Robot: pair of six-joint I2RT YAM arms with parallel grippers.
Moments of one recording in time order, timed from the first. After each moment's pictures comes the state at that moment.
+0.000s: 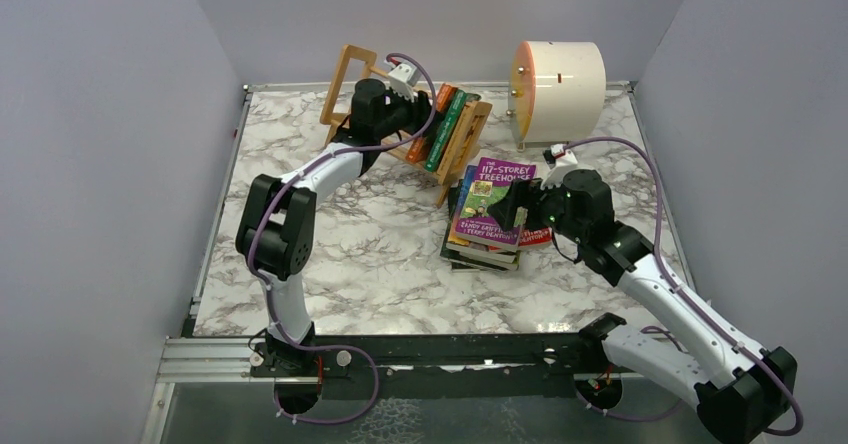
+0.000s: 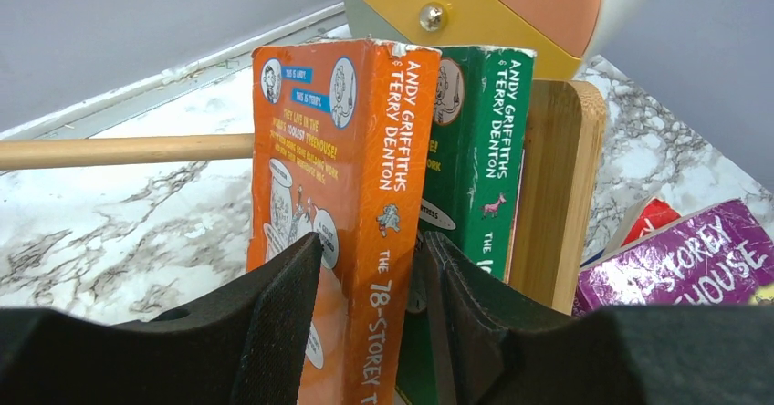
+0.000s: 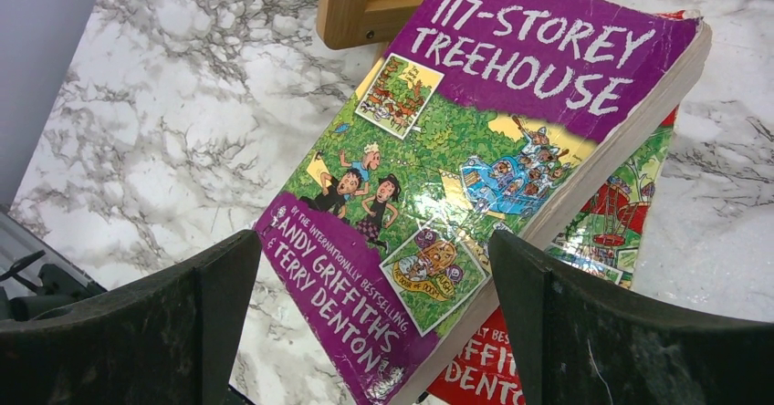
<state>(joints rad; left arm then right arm) -0.38 1.89 1.37 0.35 0.46 -0.20 0.52 0.90 0.74 -0.29 -0.08 0.39</state>
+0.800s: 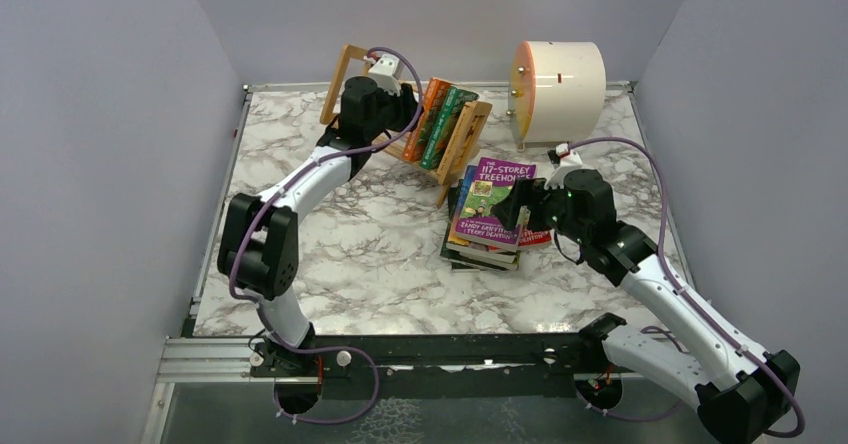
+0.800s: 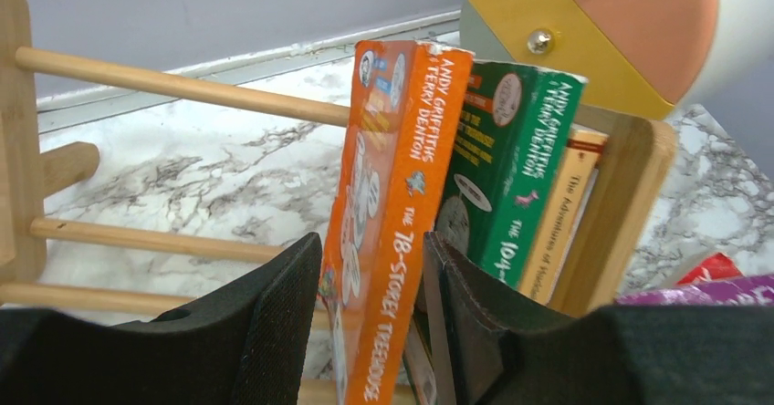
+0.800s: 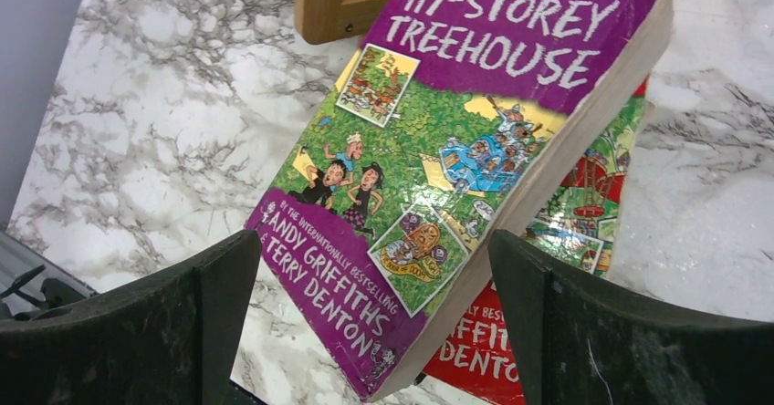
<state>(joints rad) -0.38 1.76 1.34 0.22 0.19 -0.21 0.52 0.88 0.75 -0.33 -0.03 0.42</state>
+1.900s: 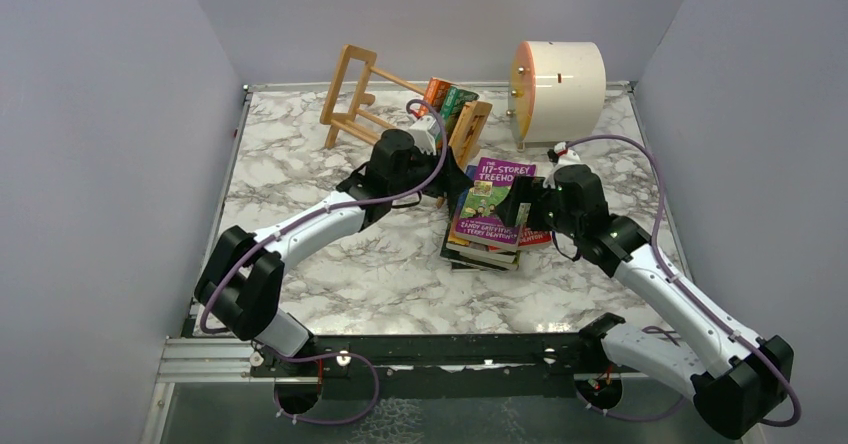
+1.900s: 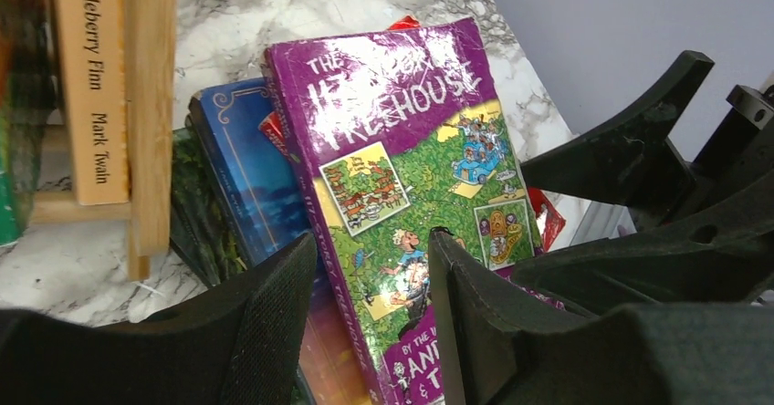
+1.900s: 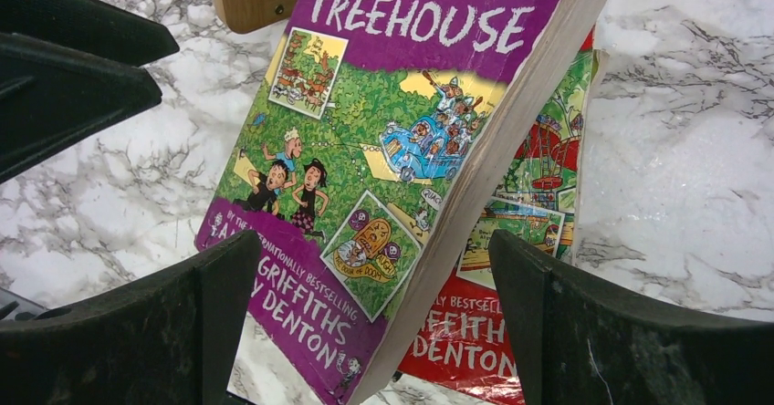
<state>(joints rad) -0.65 1.51 1.04 0.14 0.35 -0.54 0.52 0.95 0.80 -0.44 0.06 0.49</state>
